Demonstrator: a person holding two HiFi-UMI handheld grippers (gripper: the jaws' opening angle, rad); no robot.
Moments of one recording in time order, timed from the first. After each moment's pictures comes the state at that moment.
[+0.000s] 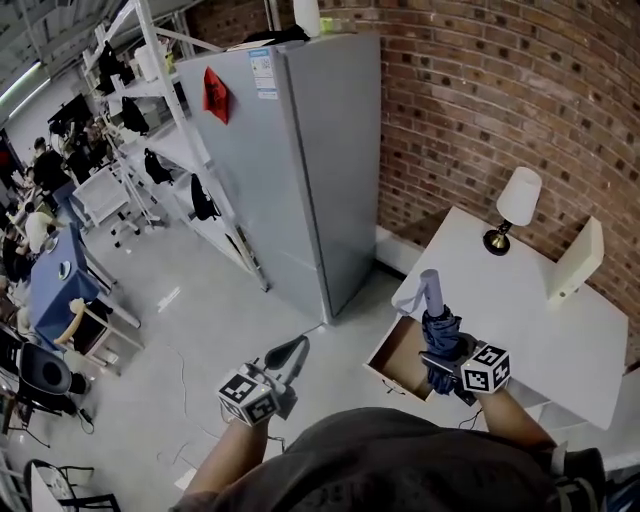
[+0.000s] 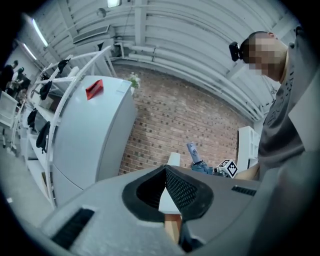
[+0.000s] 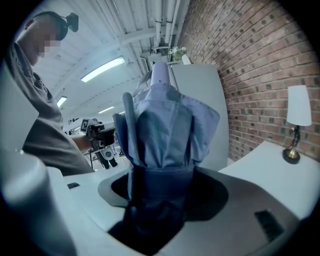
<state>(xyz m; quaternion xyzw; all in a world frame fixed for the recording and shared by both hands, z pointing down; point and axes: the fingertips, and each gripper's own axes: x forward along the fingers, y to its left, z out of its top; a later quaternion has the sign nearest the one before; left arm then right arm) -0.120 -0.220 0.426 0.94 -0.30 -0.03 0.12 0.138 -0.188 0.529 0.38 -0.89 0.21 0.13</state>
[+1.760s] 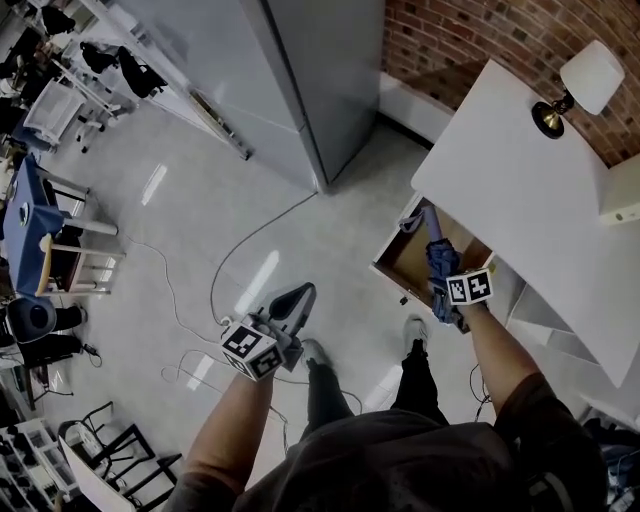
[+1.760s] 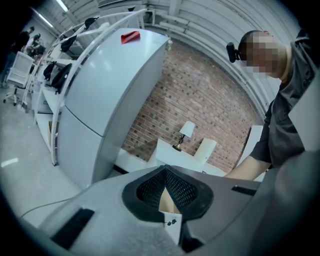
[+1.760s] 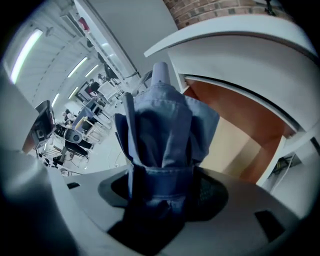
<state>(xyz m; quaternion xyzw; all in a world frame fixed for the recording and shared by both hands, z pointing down) -0.110 -0.244 0.681 0.91 -0.30 0.05 0.27 0.194 -0.206 0.935 0.44 -0.69 0.47 0.32</state>
